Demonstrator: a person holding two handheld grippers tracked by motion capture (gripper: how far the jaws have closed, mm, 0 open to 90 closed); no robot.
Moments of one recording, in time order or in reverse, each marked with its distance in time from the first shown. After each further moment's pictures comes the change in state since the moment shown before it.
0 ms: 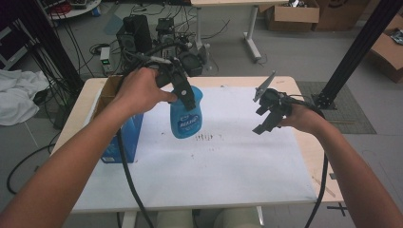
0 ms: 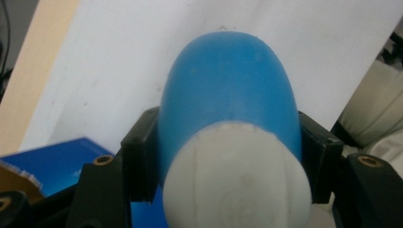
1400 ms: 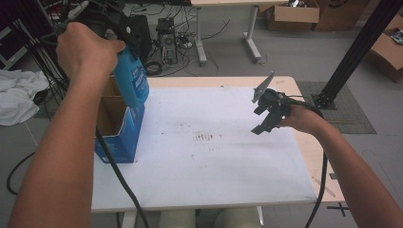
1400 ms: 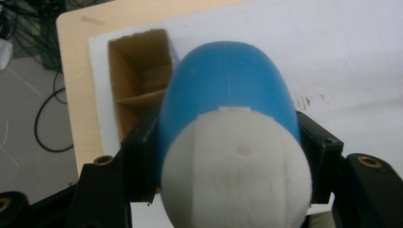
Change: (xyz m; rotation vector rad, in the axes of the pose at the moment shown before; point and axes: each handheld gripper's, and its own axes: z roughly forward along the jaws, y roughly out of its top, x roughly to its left) left arm 0.073 -0.067 -0.101 -0.075 0.222 -0.847; right arm 0.003 0.003 0.000 -0.017 -0.002 -0.048
